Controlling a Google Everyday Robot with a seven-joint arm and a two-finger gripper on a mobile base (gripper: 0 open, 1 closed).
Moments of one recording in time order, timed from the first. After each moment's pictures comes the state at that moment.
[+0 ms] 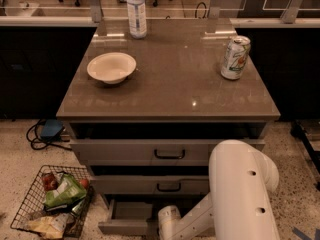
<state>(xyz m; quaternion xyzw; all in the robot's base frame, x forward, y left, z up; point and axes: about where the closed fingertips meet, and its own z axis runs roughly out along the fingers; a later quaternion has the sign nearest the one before) 0.401 -0.035 0.162 -0.71 0.71 -0.02 0.05</state>
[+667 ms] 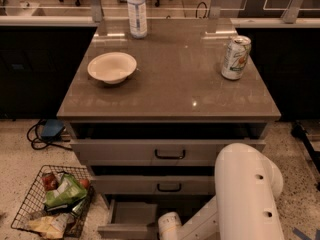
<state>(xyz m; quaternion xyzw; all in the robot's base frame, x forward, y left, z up) 0.384 -0.038 0.161 -0.70 0.71 -0.03 0.06</state>
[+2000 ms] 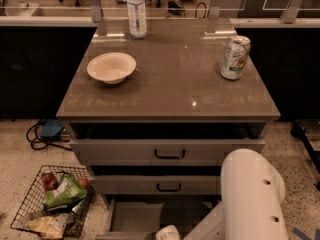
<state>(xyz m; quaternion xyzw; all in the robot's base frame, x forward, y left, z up) 0.352 -0.042 0.162 -0.69 0.72 -0.06 0.06</state>
